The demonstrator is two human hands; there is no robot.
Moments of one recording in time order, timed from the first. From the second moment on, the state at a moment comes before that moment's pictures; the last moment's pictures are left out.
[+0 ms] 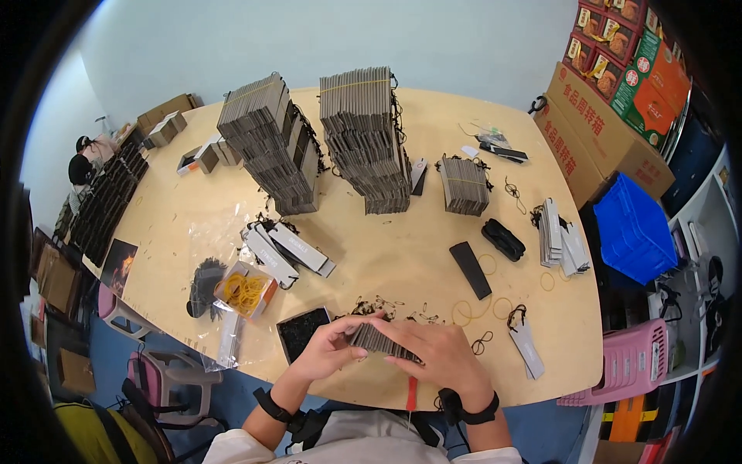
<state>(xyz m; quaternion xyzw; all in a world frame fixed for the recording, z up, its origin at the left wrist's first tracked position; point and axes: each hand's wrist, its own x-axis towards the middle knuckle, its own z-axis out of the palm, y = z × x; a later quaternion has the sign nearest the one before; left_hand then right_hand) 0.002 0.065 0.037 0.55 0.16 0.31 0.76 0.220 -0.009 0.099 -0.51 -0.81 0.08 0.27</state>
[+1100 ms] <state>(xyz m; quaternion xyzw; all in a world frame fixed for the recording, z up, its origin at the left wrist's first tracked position) -0.008 0.048 0.059 0.85 0.28 0.29 0.33 0.193 -0.002 0.131 -0.52 -0.84 -0.01 0.13</state>
